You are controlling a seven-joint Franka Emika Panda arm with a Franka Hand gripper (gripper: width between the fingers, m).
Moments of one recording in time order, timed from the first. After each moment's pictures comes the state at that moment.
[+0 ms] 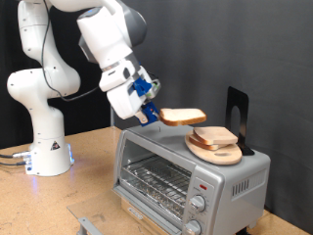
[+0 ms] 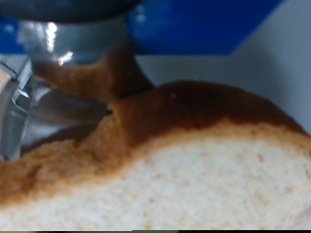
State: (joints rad) arm 0.03 -0.34 0.04 -2.52 0.64 2.43 -0.22
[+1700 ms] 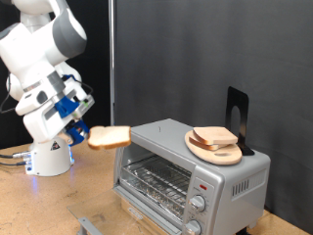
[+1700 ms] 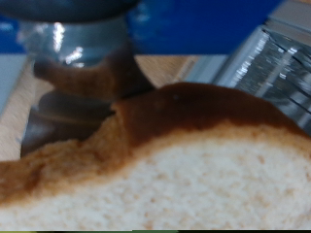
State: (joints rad) arm -0.13 -0.39 -0.23 -2.66 0.55 2.31 -0.47
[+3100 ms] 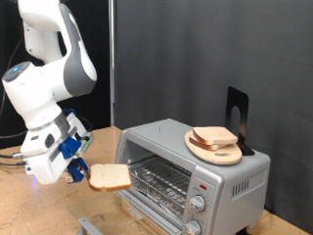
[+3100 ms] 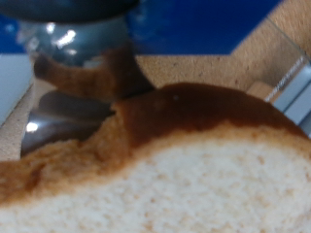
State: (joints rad) arm -0.12 -0.12 -0.19 -2.59 0.56 2.40 -0.66
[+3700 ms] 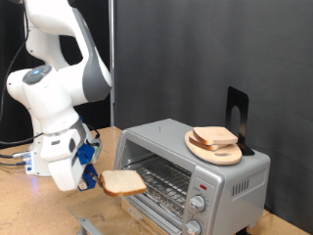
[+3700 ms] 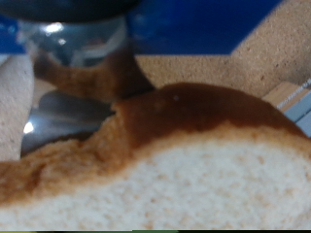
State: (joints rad) arm -0.09 -0.02 -0.13 -2.50 0.52 2.42 -0.70
